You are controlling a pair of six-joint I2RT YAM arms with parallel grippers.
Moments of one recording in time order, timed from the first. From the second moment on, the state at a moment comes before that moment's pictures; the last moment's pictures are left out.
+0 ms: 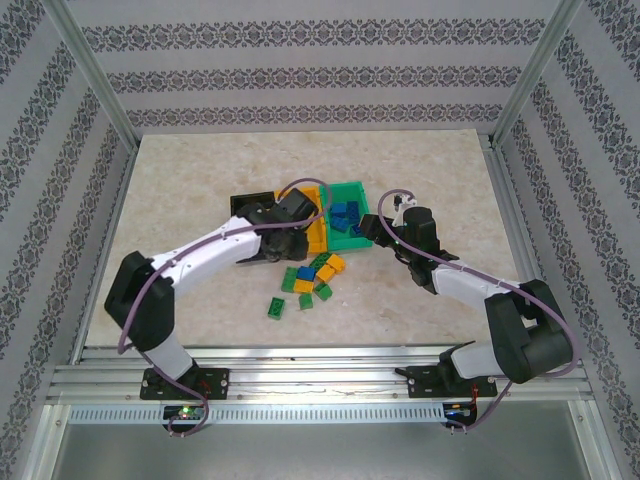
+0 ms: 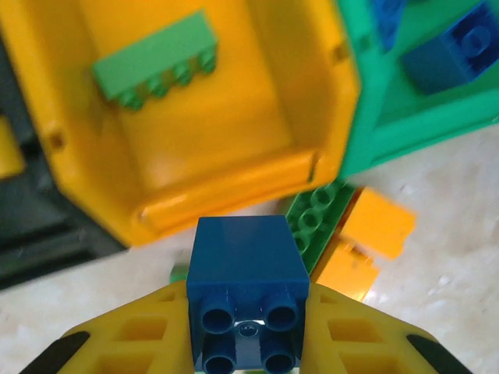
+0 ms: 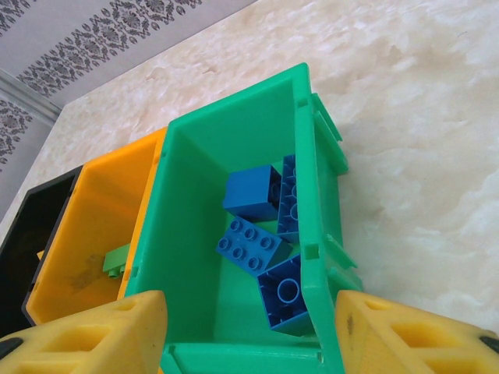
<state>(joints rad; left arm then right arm) -0.69 1.75 1.43 -0.84 -0.09 -0.55 0.33 1.38 0.56 0.38 -0.17 0.58</state>
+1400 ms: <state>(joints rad) -0.66 2.06 1.83 -0.92 0.03 -0.39 0.28 1.38 0.53 0.41 -0.20 0.63</state>
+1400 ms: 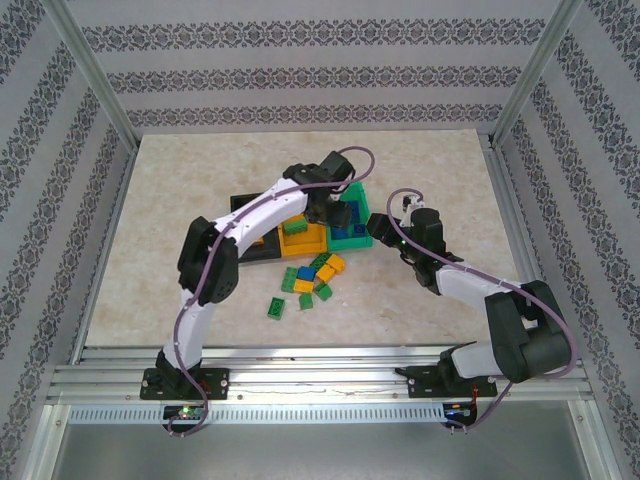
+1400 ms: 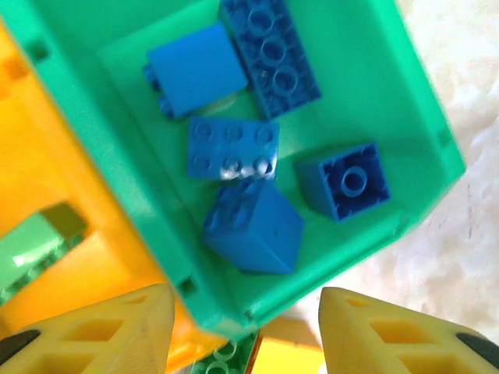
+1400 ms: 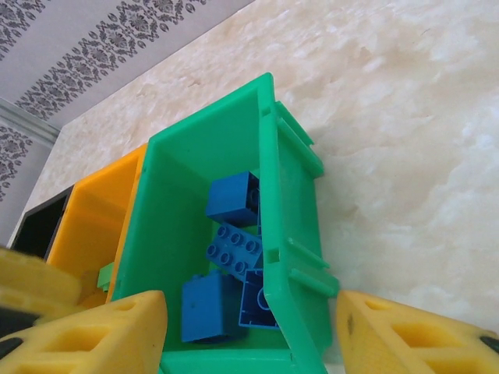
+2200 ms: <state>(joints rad) -0.69 1.79 1.27 -0.71 0.08 -0.40 0.28 1.40 0.53 0.44 -0.22 0.64</state>
